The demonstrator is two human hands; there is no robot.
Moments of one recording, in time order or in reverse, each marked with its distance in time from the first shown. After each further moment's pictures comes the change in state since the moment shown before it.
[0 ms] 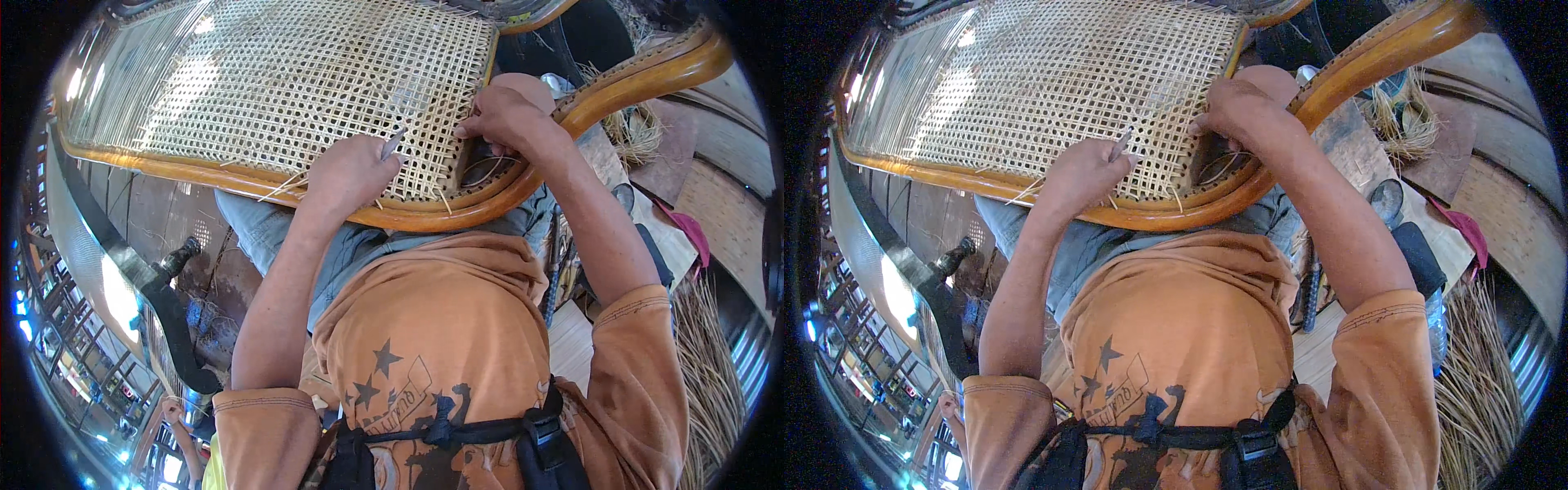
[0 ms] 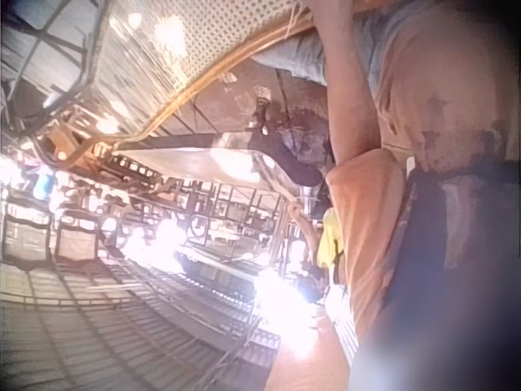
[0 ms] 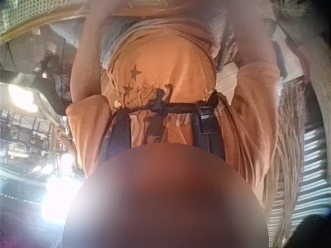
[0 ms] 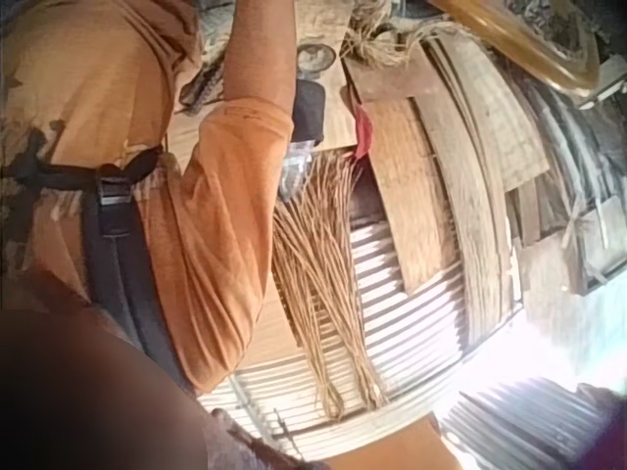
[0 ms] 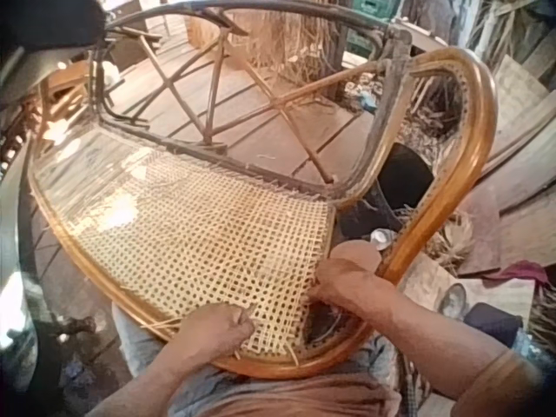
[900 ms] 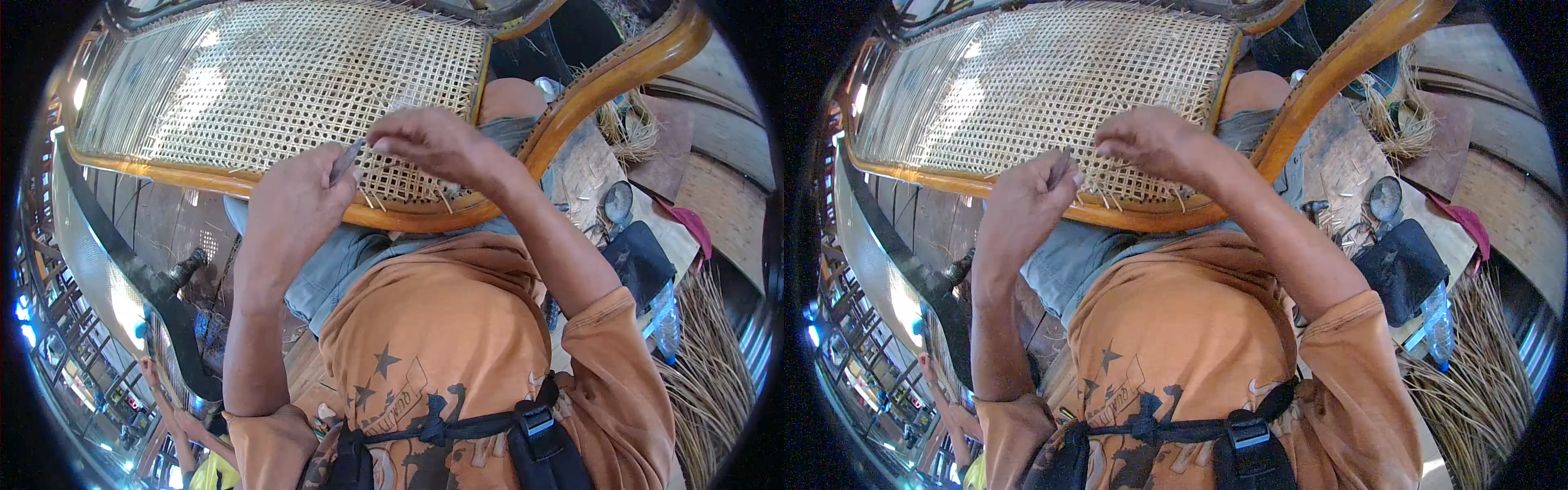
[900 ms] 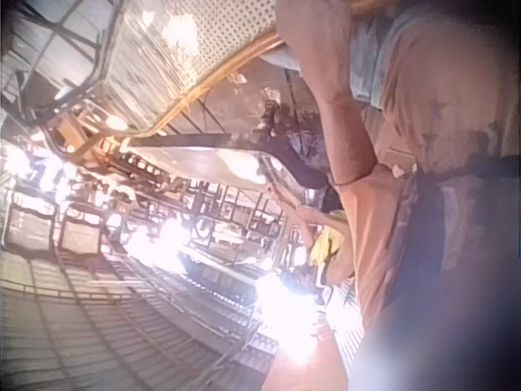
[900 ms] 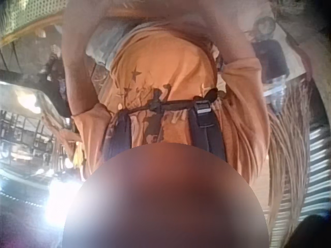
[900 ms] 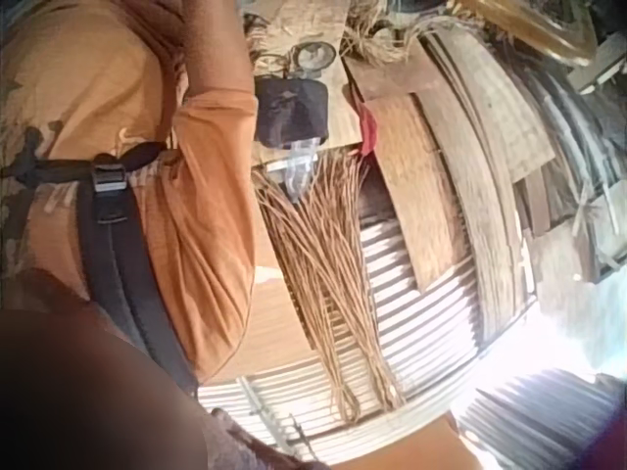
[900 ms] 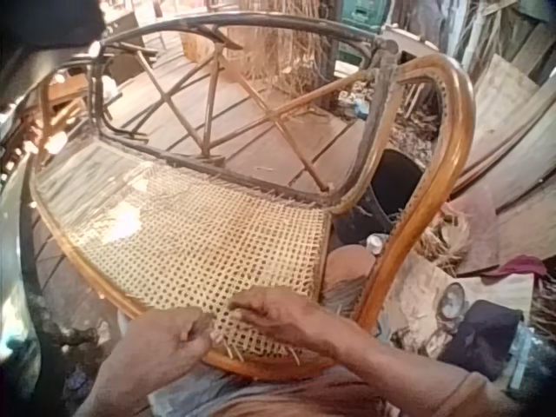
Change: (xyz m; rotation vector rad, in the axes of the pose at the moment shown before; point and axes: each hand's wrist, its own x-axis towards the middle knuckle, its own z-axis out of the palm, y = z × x) left_hand -0.073 0.007 -0.054 -0.126 0.239 0.034; right_hand -0.022 -0.044 0.030 0.417 0.148 -0.860
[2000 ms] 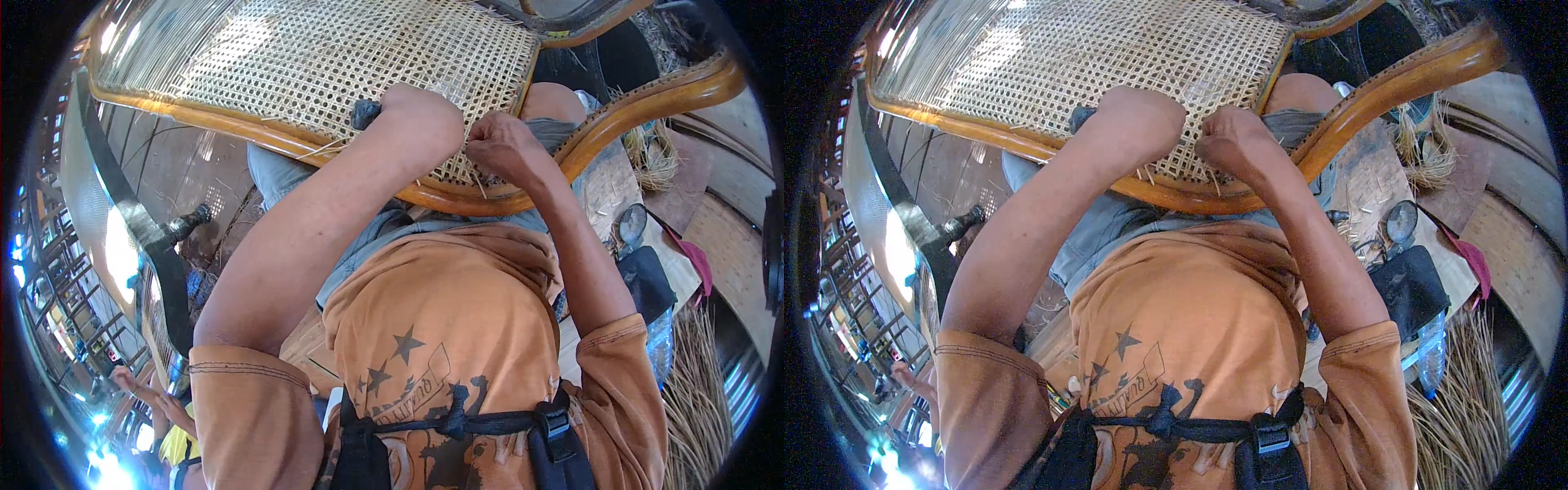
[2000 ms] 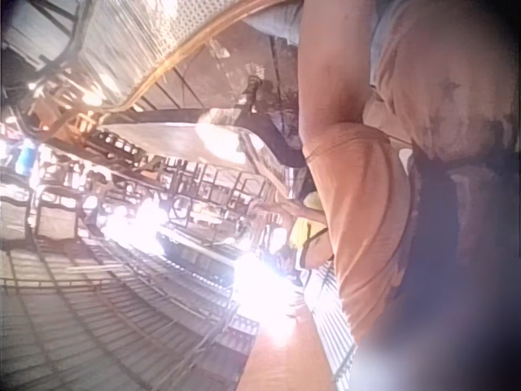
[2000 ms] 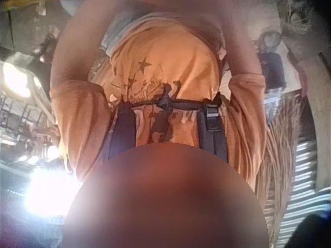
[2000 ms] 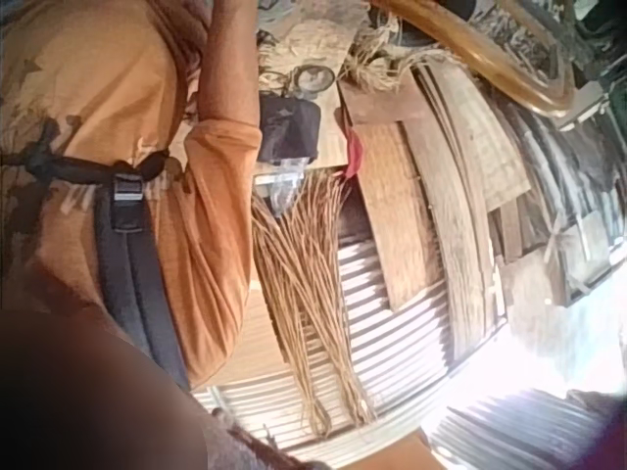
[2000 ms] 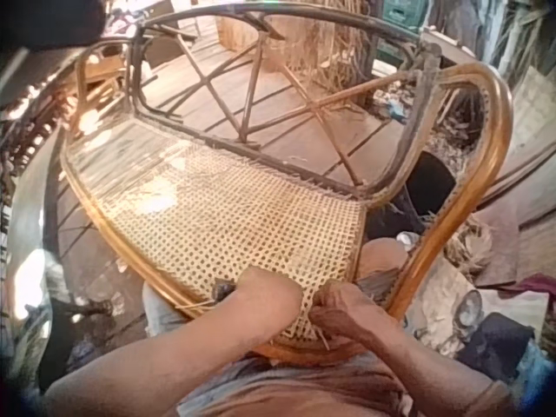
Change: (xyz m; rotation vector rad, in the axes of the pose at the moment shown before) left_hand 0.065 0.028 0.035 0.676 -0.336 0.283; right_hand -0.023 0.012 0.012 -0.265 0.039 0.464
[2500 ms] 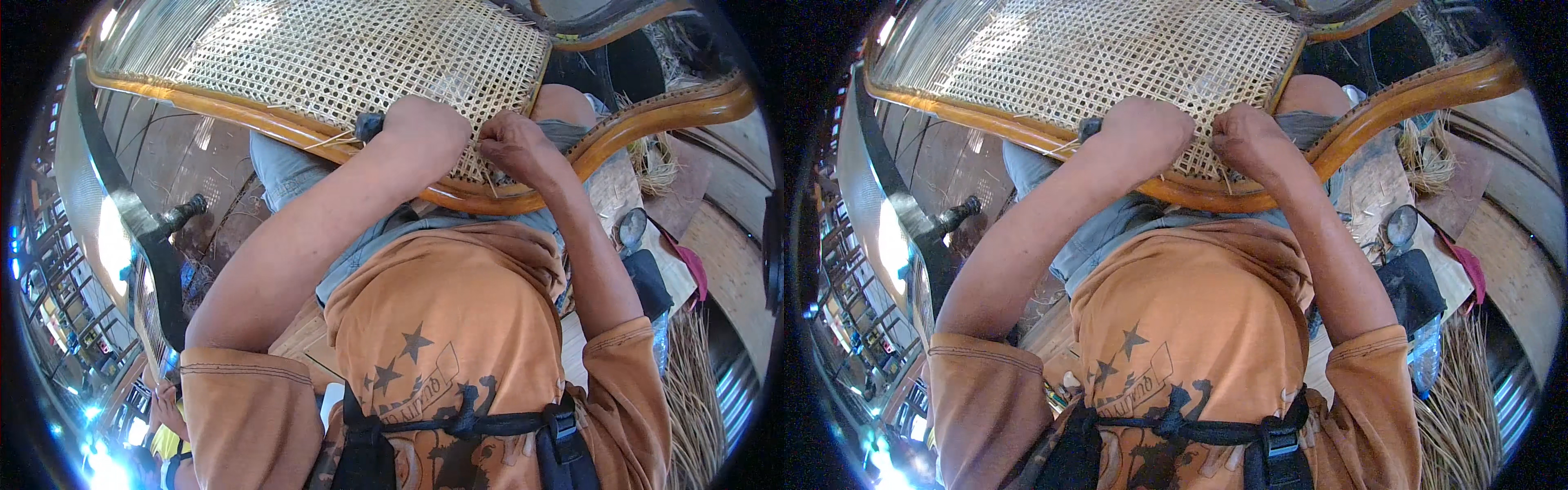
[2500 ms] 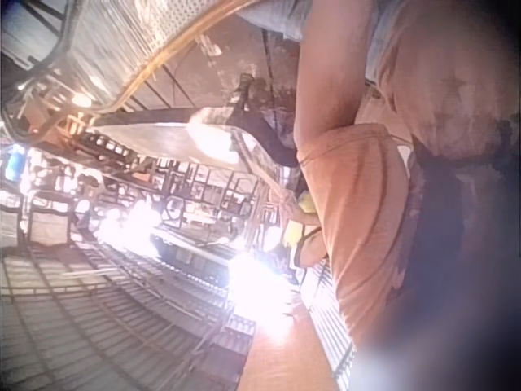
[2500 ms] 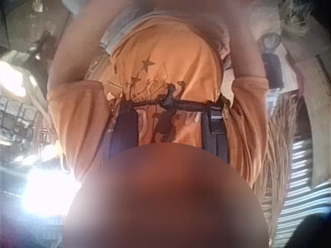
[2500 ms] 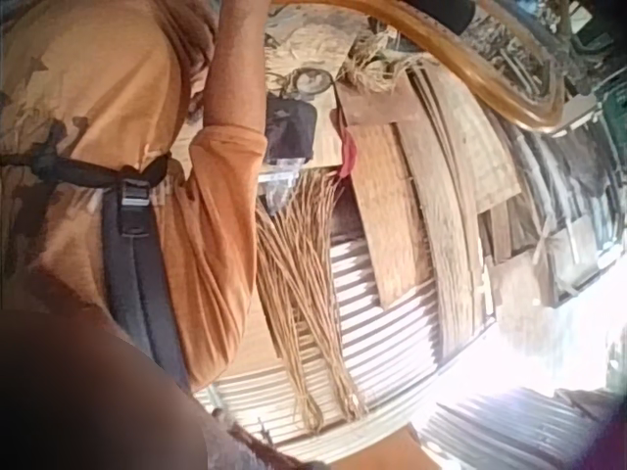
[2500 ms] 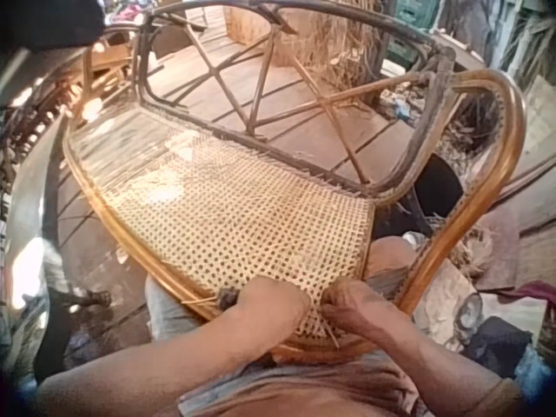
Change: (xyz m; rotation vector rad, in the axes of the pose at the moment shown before) left_hand -0.004 -0.008 0.039 -0.046 0.172 0.107; right_hand 0.007 0.006 0.001 -0.144 -0.049 -0.079
